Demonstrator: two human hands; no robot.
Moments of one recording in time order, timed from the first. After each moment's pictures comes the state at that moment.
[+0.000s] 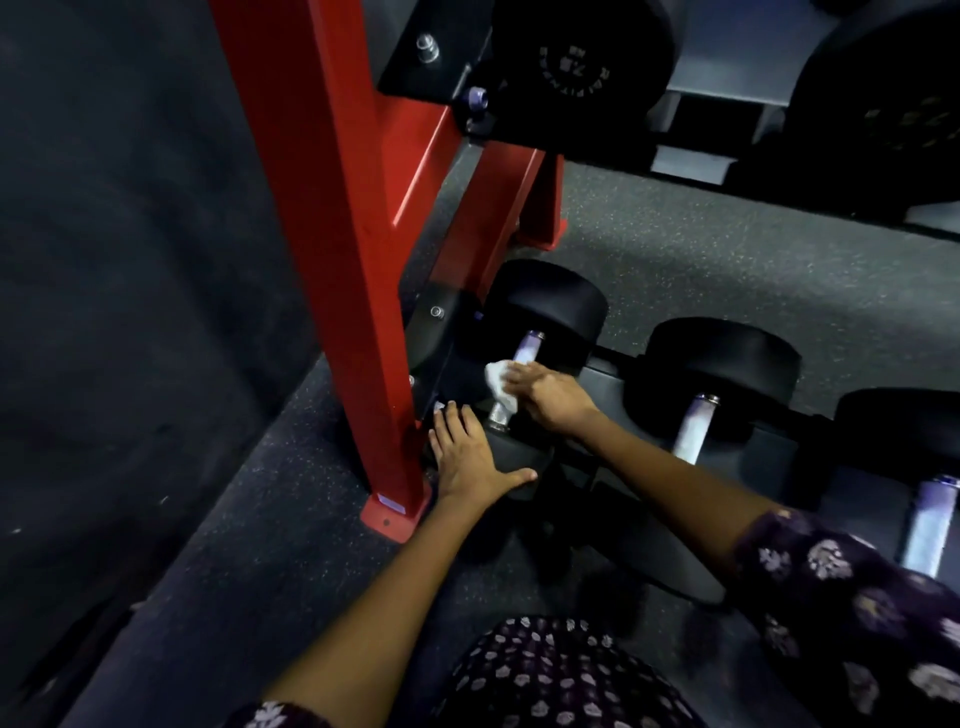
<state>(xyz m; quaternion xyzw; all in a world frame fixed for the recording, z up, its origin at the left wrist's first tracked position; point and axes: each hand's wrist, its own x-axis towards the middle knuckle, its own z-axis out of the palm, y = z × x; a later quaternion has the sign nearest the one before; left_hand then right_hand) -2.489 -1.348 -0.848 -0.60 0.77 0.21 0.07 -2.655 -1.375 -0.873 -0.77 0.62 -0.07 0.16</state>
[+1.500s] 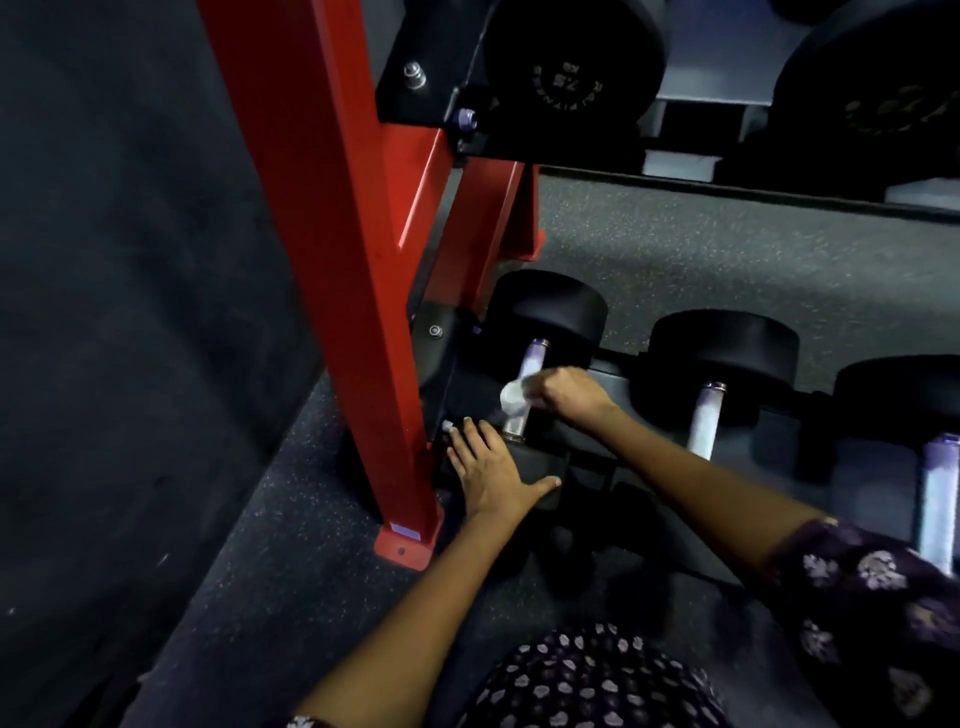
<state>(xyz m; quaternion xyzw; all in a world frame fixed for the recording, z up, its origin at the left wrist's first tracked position) -2.485 -1.349 -0.847 -0.58 0.78 0.22 0.08 -2.658 -1.385 -0.868 -0.71 0.69 -0.06 0.15</state>
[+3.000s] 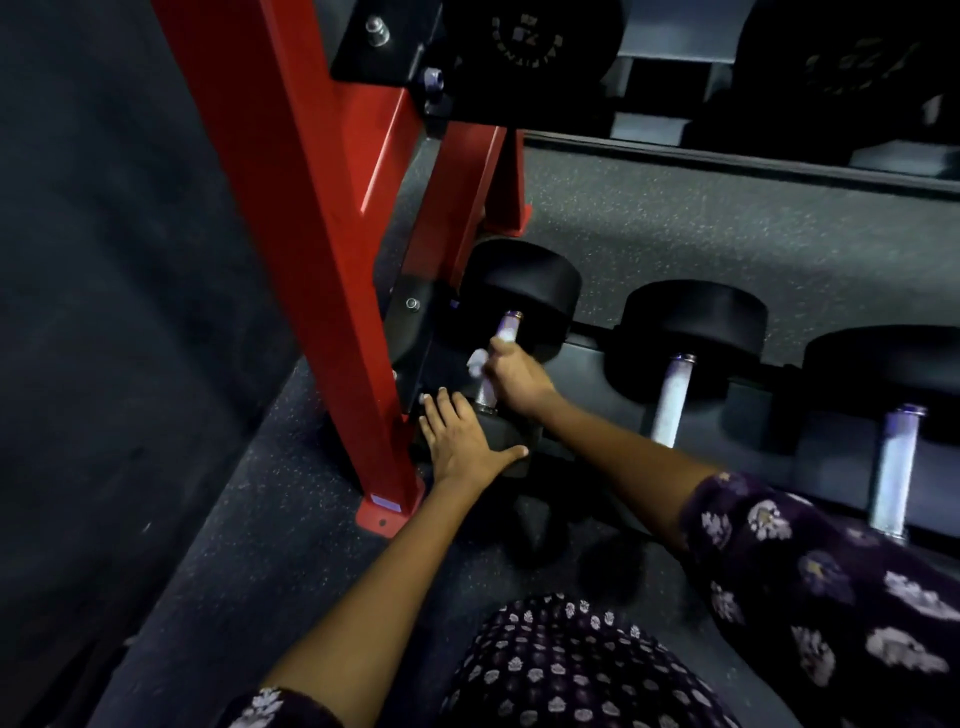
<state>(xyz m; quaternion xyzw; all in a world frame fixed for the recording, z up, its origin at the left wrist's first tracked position) -2.488 -1.348 -0.851 -0.58 0.78 0.20 0.07 -2.620 -1.382 -0.869 -0.61 0.75 -0.17 0.19</state>
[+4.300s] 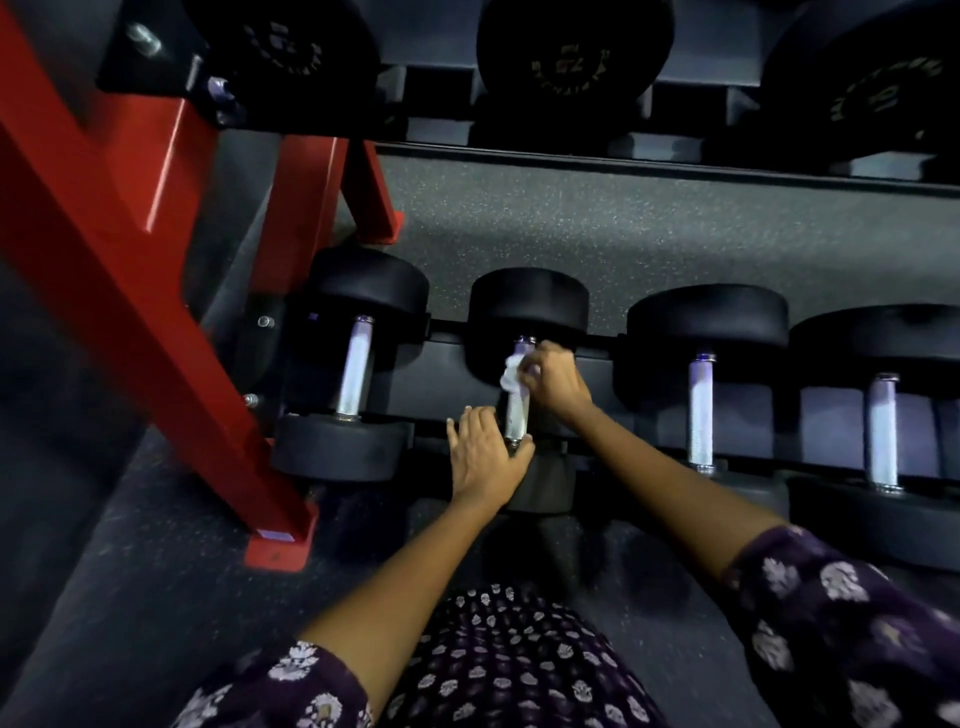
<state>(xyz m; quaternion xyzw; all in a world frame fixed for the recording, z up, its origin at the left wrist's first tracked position) -2.615 -1.231 -0.877 -0.42 0.86 0.28 -0.04 -2.769 -1.223 -0.865 -0.42 0.85 -0.25 0.20</state>
